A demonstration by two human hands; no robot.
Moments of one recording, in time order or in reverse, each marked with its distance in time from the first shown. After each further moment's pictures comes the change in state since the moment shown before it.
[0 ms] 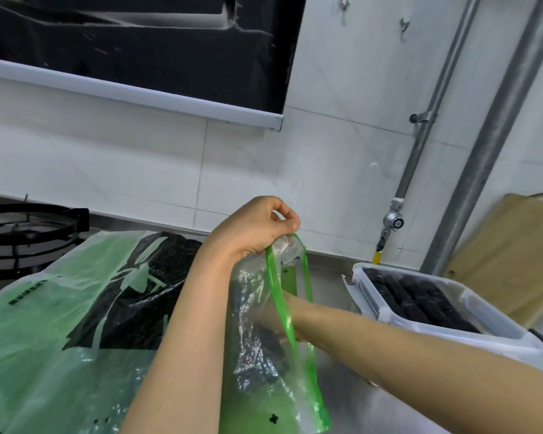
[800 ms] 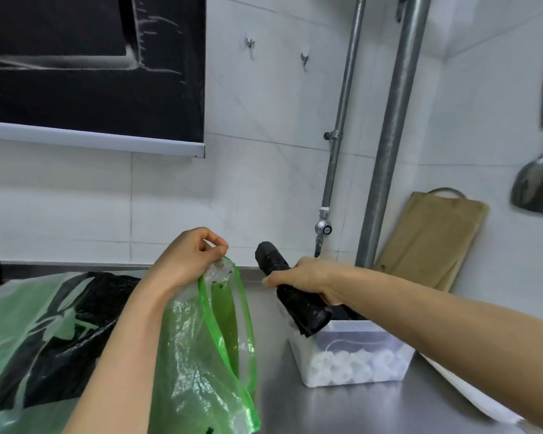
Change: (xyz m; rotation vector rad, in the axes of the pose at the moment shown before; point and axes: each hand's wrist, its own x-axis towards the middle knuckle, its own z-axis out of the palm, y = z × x) left_hand 0.014 0.000 0.028 0.051 0.108 0.032; right_hand -0.077 0.043 -0.128 0.238 0.290 0.156
